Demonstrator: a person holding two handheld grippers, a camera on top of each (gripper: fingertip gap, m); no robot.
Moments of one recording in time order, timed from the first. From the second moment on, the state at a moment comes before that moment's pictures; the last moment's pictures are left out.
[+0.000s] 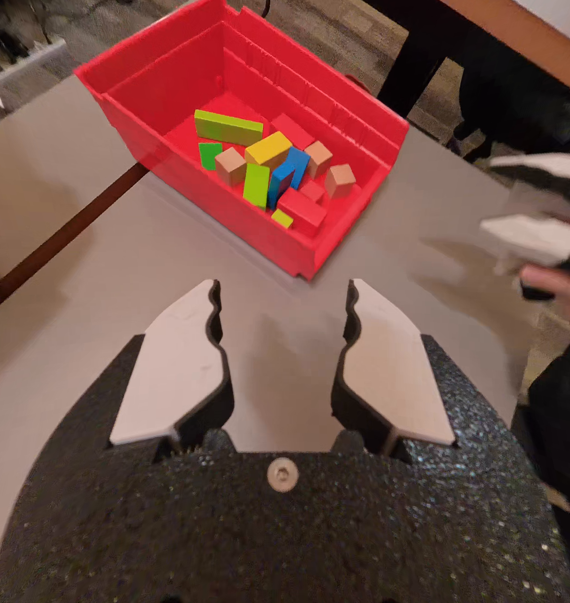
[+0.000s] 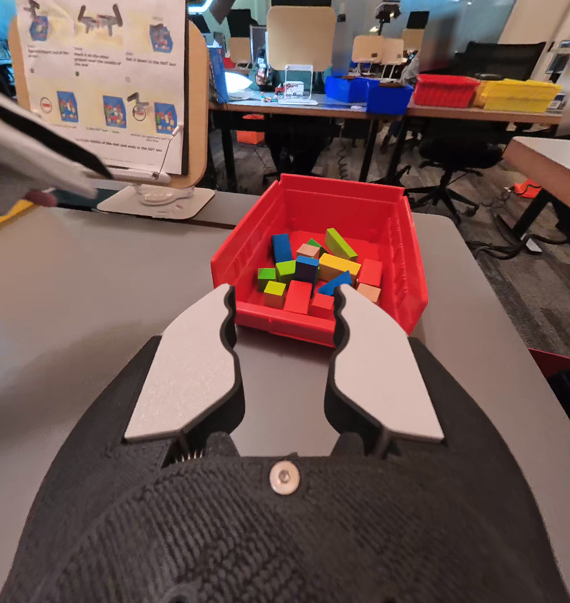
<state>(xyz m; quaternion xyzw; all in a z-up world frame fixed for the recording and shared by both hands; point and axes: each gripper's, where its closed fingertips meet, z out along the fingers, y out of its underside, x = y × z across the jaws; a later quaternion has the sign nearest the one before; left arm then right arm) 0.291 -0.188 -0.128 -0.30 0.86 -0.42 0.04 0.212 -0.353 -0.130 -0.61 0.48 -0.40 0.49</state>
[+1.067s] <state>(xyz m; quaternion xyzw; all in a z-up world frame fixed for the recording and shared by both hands) 0.401 -0.222 -0.259 -0.46 0.87 -0.18 0.03 0.197 -0.382 -0.120 -0.58 0.49 -0.40 0.52</state>
